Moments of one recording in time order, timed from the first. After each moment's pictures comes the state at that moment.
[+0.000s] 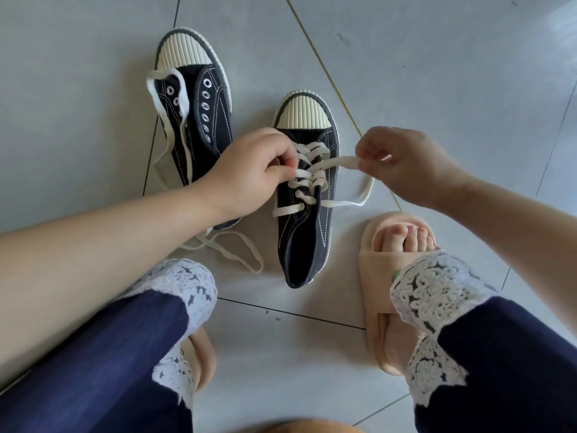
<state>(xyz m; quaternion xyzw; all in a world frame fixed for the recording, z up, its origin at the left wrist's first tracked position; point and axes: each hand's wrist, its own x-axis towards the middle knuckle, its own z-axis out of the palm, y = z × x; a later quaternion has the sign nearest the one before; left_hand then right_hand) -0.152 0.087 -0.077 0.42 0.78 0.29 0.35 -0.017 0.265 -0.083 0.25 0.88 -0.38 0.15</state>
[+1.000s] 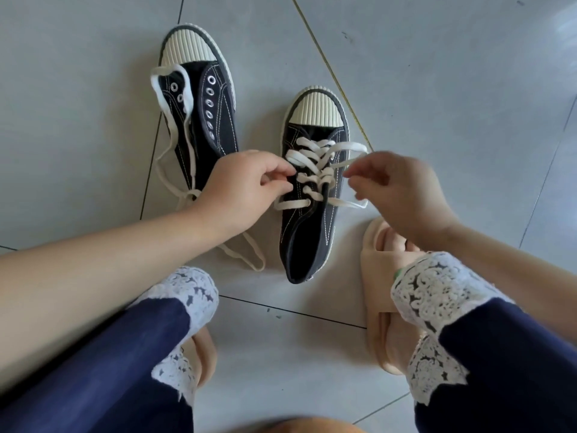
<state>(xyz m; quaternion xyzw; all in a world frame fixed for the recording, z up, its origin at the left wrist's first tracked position) -0.136 0.068 -0.083 0.31 0.84 0.30 0.34 -0.002 0.224 -0.073 0.36 0.80 -0.47 0.08</state>
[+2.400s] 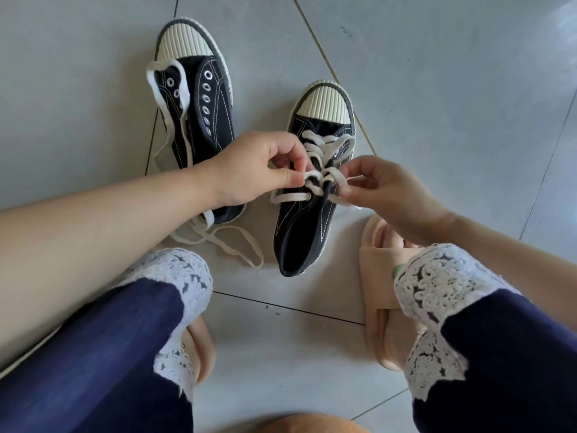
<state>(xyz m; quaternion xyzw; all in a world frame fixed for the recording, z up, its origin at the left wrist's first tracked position) -0.155 0.086 -0.079 0.35 0.70 0.34 0.51 0.004 0.226 -0.087 0.34 0.63 -0.69 0.14</state>
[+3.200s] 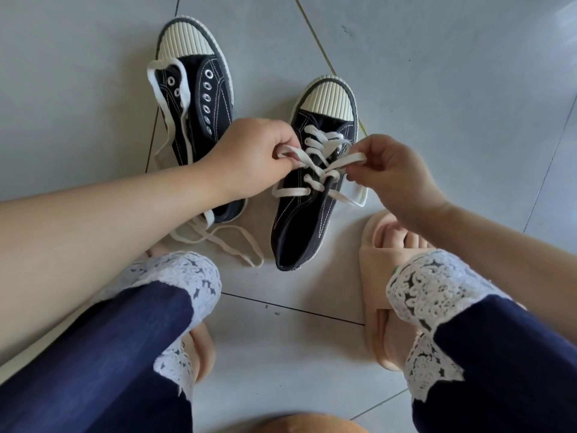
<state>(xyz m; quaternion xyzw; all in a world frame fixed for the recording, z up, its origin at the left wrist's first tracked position) -0.158 0.094 -0.083 0.42 0.81 0.25 0.33 -0.010 0.232 -0.088 0.38 0.71 -0.59 0.07</state>
